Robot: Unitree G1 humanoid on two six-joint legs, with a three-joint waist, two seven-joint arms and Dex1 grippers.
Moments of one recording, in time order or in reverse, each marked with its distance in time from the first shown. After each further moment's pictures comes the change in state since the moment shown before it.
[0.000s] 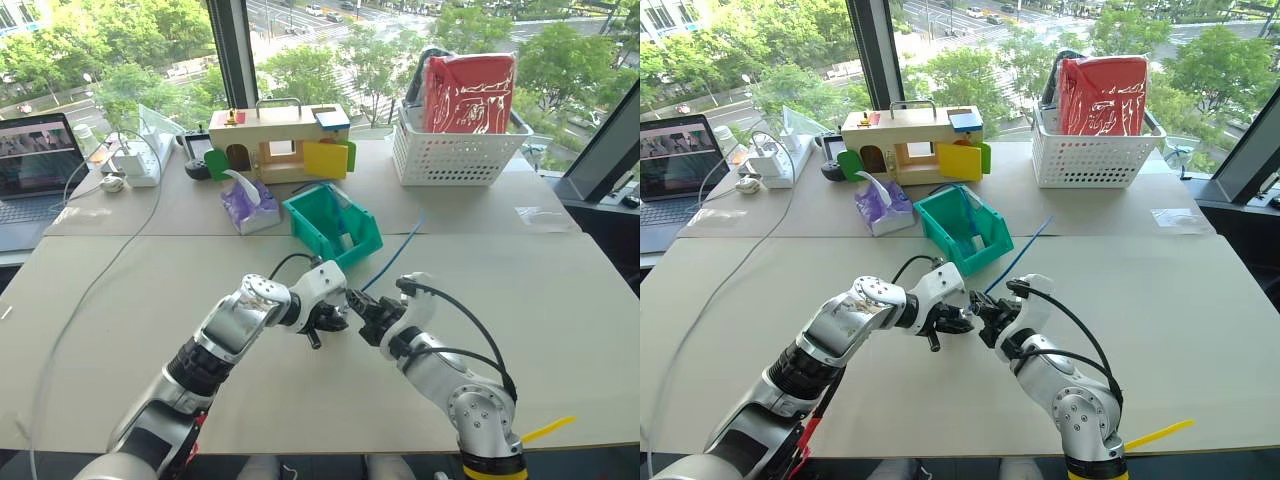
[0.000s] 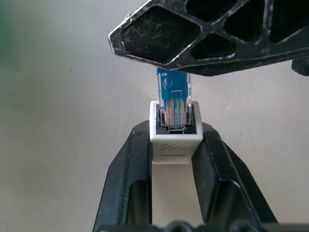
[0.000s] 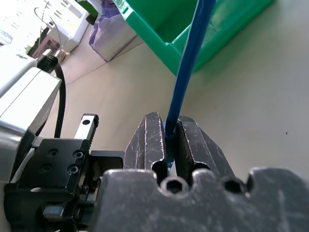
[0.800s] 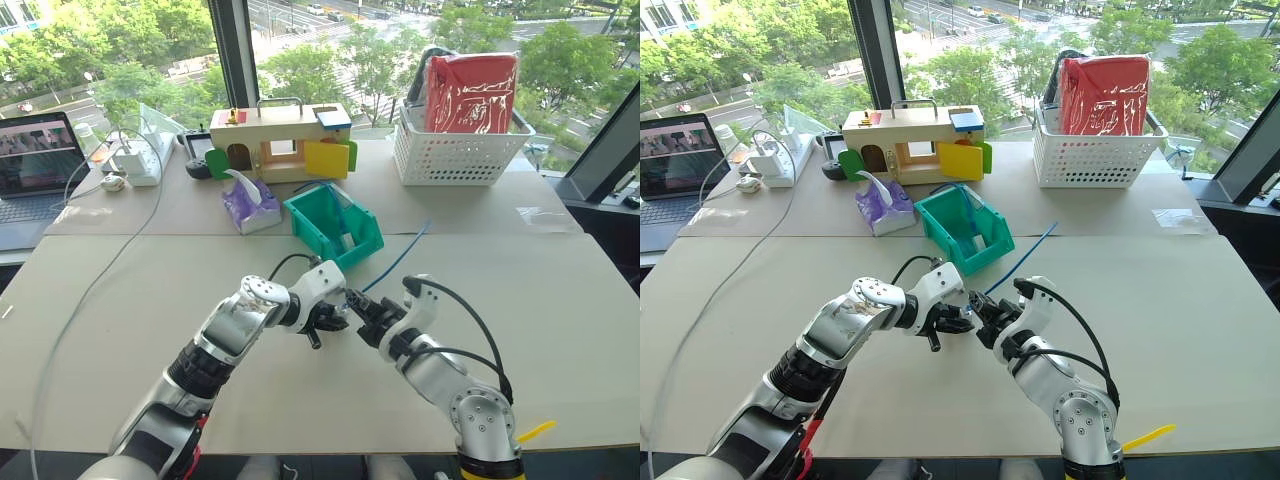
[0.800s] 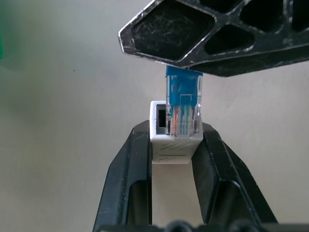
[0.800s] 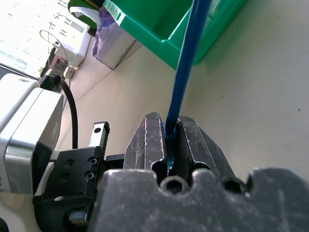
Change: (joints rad) left arm 0.034 0.007 0.008 -0.023 0.026 -0.035 -0.013; right arm 0.040 0.087 -0.058 0.007 0.215 -0.030 -0.113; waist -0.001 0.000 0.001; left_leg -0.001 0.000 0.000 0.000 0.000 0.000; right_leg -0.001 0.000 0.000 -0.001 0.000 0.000
